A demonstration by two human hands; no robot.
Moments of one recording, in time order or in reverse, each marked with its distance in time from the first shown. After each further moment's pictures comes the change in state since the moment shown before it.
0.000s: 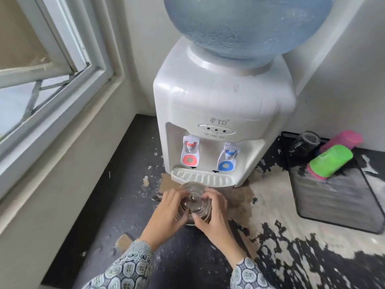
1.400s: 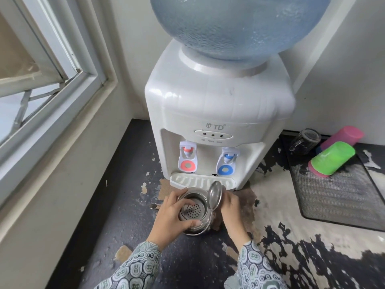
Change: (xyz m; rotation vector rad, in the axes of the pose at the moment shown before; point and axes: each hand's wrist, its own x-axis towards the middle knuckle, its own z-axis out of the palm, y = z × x) left_hand 0.020 -0.014 0.017 -0.184 -0.125 -0.242; right_hand 0.042 0.011 -0.017 0.467 0.169 0.482
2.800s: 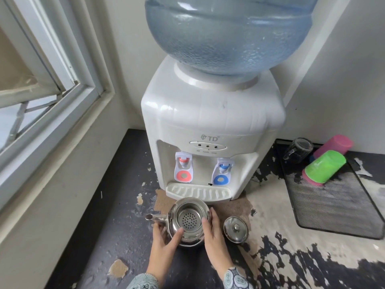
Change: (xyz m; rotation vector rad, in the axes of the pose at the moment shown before) left_hand -0.038 -0.002 0.025 -0.745 0.188 -0.529; right_hand -0.046 0.013 0.017 -0.101 -0.205 0.197
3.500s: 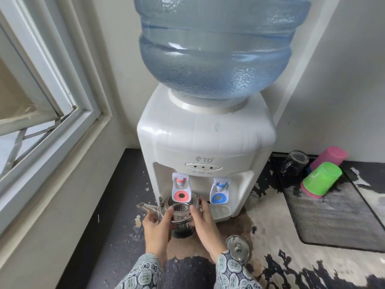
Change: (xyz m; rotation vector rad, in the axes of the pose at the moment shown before) left_hand 0.043 0.077 0.011 -0.216 0.189 -0.024; right_hand 0.036 -0.074 0.007 0.014 -0.056 -0.092
